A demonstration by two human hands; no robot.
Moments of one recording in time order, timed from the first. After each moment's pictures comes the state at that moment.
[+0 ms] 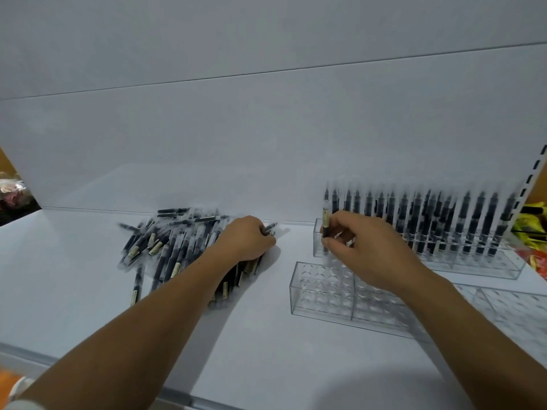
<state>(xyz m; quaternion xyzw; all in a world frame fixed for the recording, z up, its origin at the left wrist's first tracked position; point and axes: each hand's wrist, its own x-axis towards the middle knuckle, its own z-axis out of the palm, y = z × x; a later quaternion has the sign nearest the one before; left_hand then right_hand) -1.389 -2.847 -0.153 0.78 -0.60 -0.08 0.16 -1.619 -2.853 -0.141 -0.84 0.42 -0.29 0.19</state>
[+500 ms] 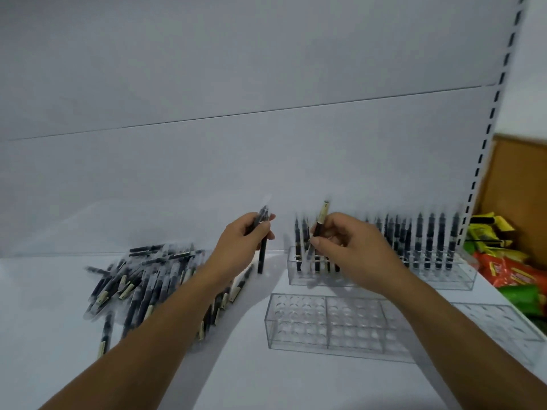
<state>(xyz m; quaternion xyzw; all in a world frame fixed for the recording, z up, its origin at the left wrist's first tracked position) -1.429 -2.844 -0.118 0.59 -0.60 -0.22 0.50 -1.639 -2.862 -0.121 -0.76 0.40 -0.41 0.29</state>
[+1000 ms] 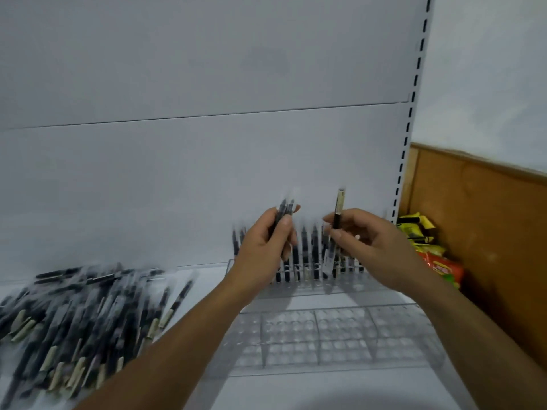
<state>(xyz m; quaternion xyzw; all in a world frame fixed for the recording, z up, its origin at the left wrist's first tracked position) -1.547 -2.867 -0.117 0.41 -0.65 -0.34 0.55 -1.743 -2.876 -0.113 -0.74 0.39 -0.48 0.26</state>
